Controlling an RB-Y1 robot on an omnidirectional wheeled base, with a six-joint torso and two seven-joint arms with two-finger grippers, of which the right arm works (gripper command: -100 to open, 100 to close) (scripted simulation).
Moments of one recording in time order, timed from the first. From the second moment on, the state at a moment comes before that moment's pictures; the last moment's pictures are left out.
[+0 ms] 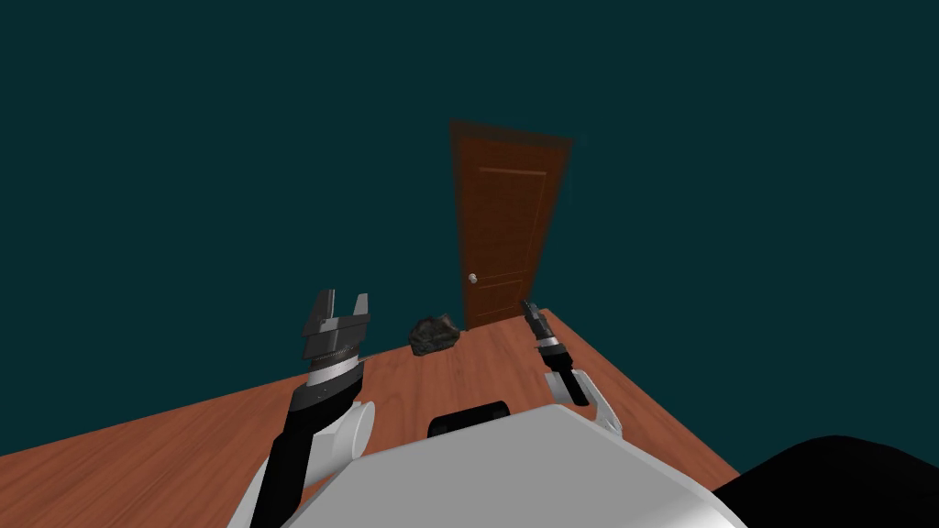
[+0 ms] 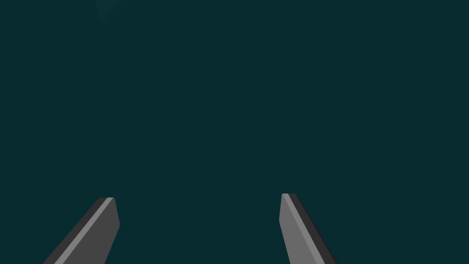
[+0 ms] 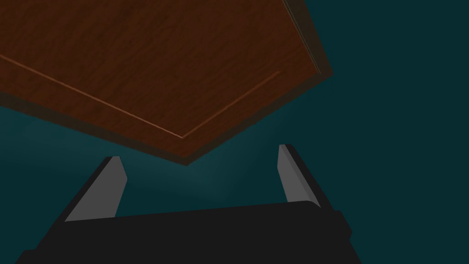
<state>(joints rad) 0.32 -0.10 -0.20 -1.66 0.28 -0.67 0.41</state>
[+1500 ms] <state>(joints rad) 0.21 -0.10 -0.29 -1.32 0.45 -0.77 0.66</state>
